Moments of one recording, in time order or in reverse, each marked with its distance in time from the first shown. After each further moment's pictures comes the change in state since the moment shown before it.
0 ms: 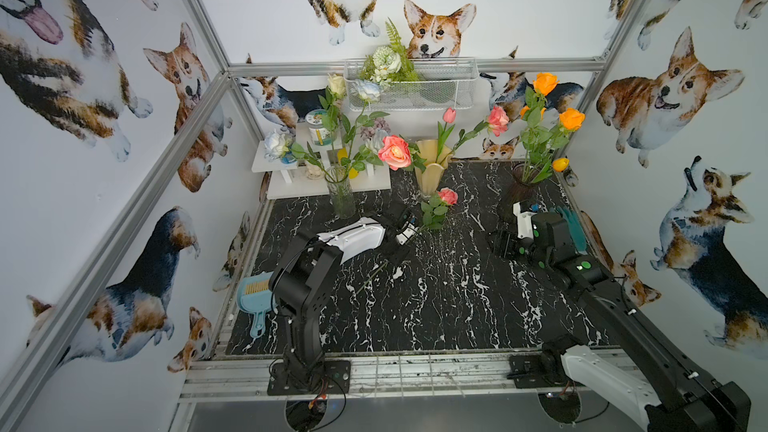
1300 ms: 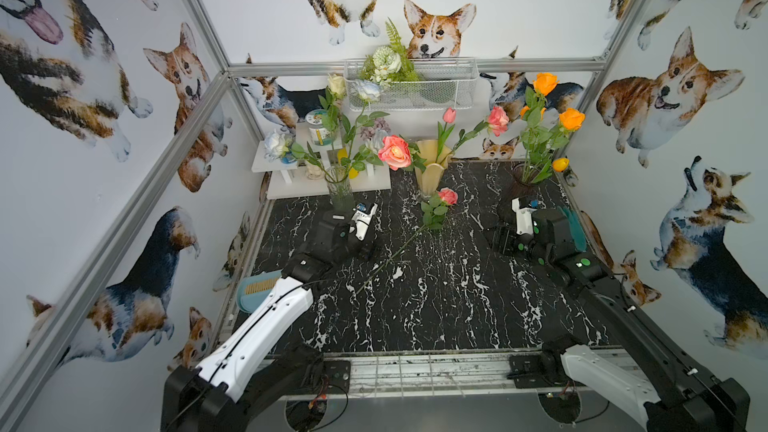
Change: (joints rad) left arm 0.116 -0.824 -0.412 0.293 0.038 -0.097; right arm 0.000 0.019 0.024 0.030 -0.024 0.003
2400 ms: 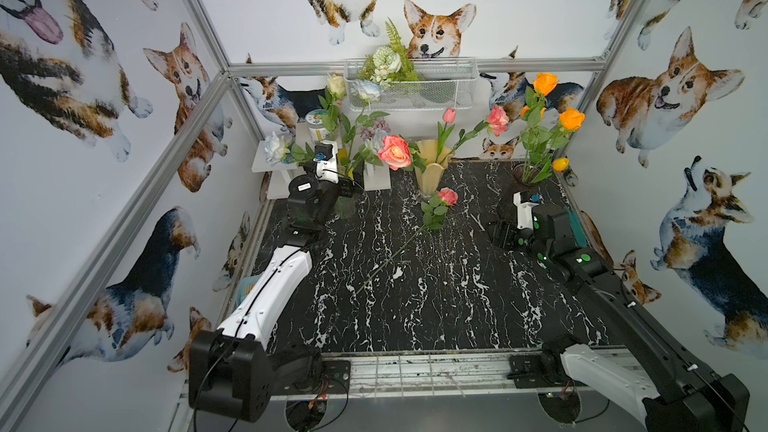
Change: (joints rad) left arm 0.256 0.138 0.130 0.644 -0.005 -0.081; right arm 0.000 0.027 0.044 0.006 0.053 -0.027
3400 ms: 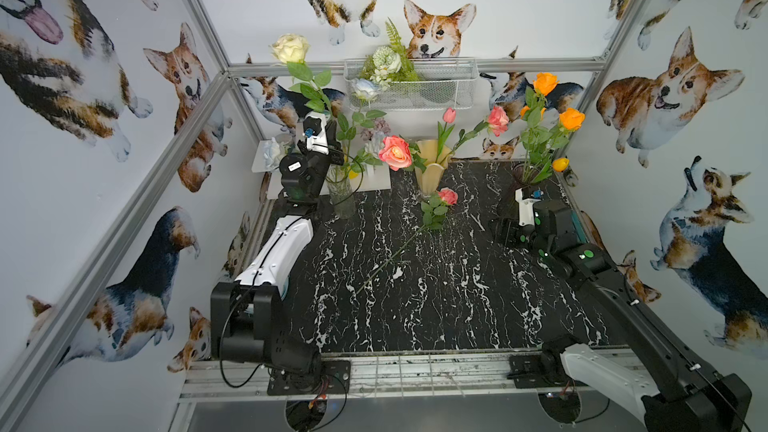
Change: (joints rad) left arm 0.124 0.285 0.208 0.335 0.095 0.045; right arm 0.000 0.016 0.054 -0.053 0.053 -0.045
